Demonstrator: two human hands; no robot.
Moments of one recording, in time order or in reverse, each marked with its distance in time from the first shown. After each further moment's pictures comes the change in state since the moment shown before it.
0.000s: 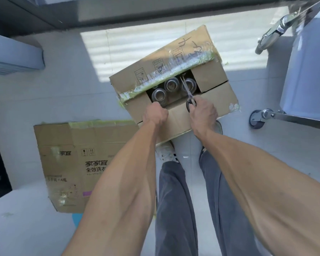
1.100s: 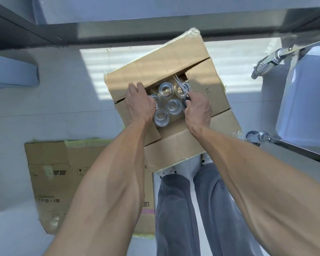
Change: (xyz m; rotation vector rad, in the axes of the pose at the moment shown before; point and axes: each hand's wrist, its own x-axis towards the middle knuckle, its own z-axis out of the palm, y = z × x) left_hand 0.084 -0.001 -0.095 -0.030 0.473 0.146; right_hand 0.082 -0.080 -0.008 -0.065 0.054 -0.077
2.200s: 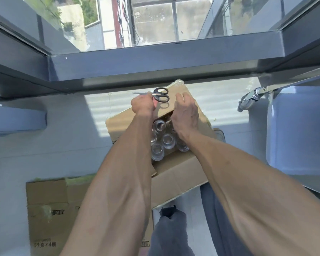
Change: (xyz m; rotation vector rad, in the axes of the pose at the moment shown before) left_hand 0.102 0.096 -0.051 -1.331 -0.175 -0.639; right_hand 0.090 -0.048 -0.049 0.026 0.196 -0.144
